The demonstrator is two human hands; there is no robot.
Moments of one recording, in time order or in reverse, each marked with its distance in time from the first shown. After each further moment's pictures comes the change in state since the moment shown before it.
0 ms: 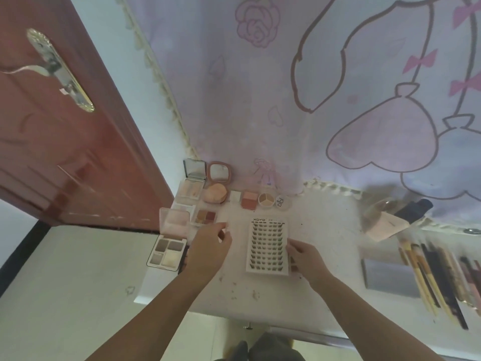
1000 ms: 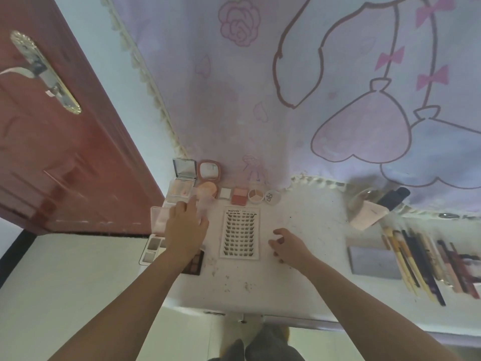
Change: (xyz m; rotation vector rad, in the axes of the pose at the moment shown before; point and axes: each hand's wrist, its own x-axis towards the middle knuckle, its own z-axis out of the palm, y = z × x) left_hand 0.023 -0.013 -0.019 0.345 0.059 0.061; right_hand 0.005 -0.009 0.006 -0.405 0.016 0.000
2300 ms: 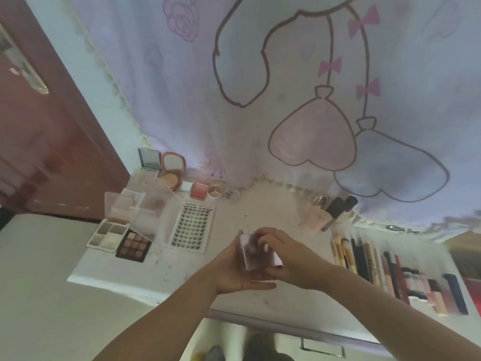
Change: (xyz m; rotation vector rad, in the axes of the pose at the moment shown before) left_hand -0.080 0.168 0.095 -1.841 -1.301 -0.702; right_hand -0.064 0.047 -0.141 -0.622 -0.151 -0.897
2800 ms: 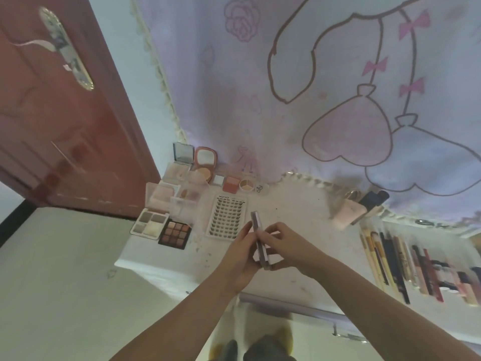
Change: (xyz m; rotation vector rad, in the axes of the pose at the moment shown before) left_hand -0.063 -0.005 -0.026 0.164 0.225 0.569; right_hand 0.061 -0.096 0.031 0.986 0.030 0.749
